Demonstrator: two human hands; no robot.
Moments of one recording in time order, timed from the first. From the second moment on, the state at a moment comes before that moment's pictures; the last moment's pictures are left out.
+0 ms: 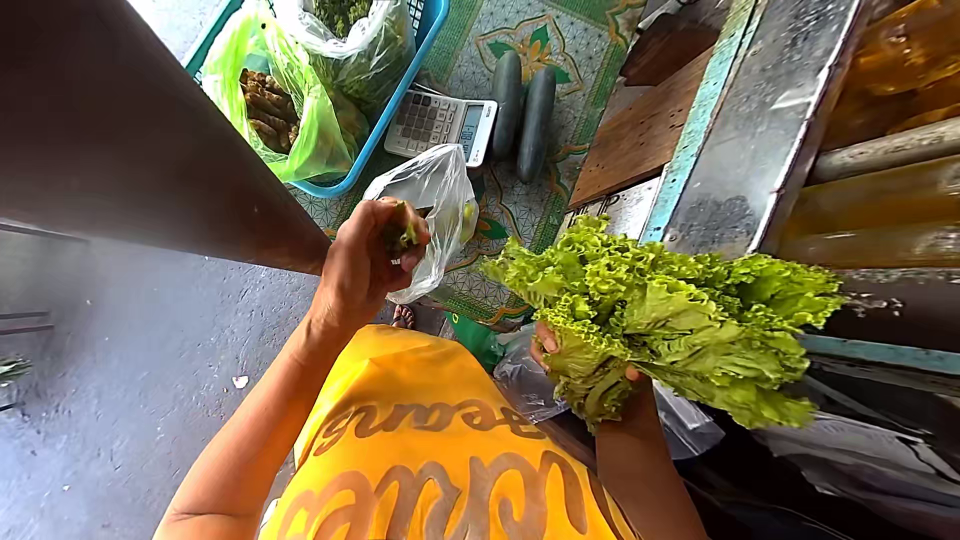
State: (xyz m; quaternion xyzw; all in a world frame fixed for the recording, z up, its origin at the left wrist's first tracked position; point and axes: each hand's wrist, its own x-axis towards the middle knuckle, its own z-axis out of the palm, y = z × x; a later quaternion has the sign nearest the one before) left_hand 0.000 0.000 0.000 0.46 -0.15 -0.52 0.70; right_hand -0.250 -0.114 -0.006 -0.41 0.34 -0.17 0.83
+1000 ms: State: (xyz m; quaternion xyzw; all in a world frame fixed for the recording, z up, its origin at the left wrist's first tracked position) left_hand 0.003 -0.011 0.004 0.63 -0.34 -0.29 0.63; right_hand -0.280 -0.125 -0.050 -0.30 0.05 -0.16 0.94
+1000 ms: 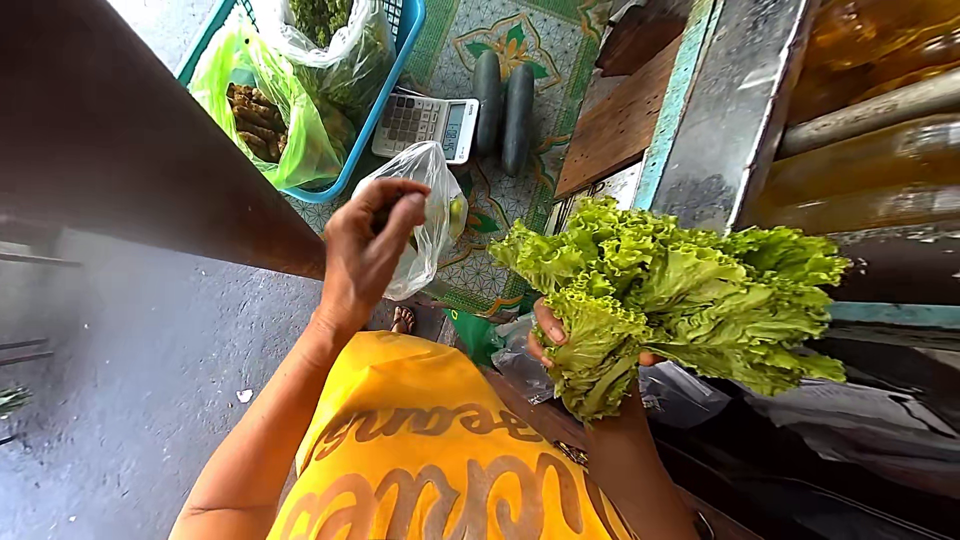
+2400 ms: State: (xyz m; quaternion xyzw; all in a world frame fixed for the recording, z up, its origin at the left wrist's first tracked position) left_hand -0.031 -0.050 -0.034 0.53 -0.04 -0.40 0.74; right_hand -0.204 -0.162 -0.020 -0.60 0.22 -0.11 0.77
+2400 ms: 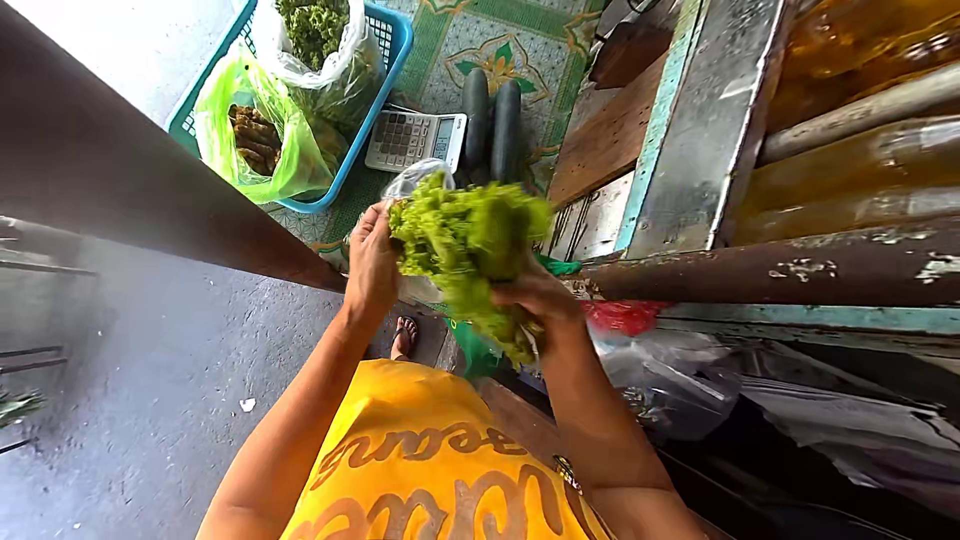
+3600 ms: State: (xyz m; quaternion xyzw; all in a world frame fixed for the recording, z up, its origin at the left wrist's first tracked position) left_hand -0.076 -0.017 -0.022 0.61 -0.50 -0.27 0.56; right_hand -0.194 -0.164 -0.004 -0.34 0.45 -0.02 0.82
